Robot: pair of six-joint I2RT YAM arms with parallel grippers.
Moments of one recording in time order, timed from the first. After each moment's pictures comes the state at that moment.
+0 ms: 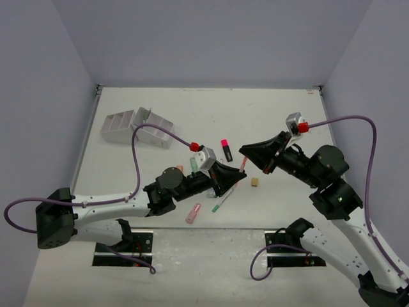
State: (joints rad) left arm -1.19 1.22 0.69 0.73 0.02 -0.33; right arm 0.60 0.68 0.95 -0.22 -0.37 0.40
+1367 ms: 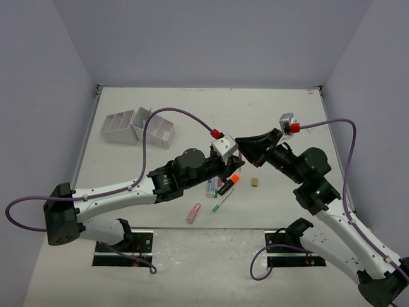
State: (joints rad) left arm -1.14 1.31 0.98 0.23 -0.10 -0.14; right arm 0.60 0.74 0.74 0.17 -0.35 0.46
